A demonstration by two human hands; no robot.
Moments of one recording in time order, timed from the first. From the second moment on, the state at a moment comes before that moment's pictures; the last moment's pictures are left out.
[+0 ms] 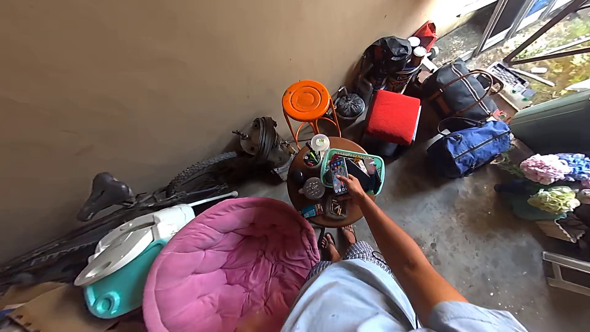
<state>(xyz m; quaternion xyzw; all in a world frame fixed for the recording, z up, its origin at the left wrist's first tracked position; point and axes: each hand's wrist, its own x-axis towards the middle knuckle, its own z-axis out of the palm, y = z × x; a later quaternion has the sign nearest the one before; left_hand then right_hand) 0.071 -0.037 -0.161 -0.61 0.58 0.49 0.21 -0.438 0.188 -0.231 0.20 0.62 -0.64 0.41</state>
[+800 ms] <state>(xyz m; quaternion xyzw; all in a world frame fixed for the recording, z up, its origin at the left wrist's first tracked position) 0.052 0.036 -0.184 -0.67 0.51 0.52 0.16 -0.492 0.247 -0.210 -0.13 0.95 -0.04 0.29</state>
